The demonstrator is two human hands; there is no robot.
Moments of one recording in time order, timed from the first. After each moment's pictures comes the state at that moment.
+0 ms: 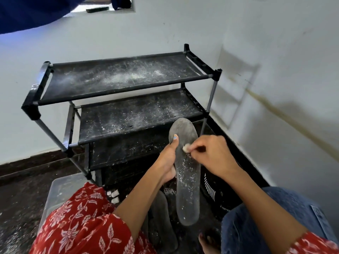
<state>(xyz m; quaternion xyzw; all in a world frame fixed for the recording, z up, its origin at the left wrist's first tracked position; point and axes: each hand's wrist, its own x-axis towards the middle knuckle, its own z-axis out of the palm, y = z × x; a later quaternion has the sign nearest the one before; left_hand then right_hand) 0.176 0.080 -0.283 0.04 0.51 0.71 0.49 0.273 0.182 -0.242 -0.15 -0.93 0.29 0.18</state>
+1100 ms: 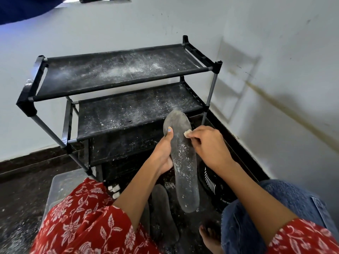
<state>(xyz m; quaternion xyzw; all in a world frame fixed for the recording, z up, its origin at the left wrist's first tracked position) 0.164 0.080 -0.286 0.02 0.52 0.71 0.47 0.258 0.182 -0.261 -0.16 -0.94 0.22 0.22</state>
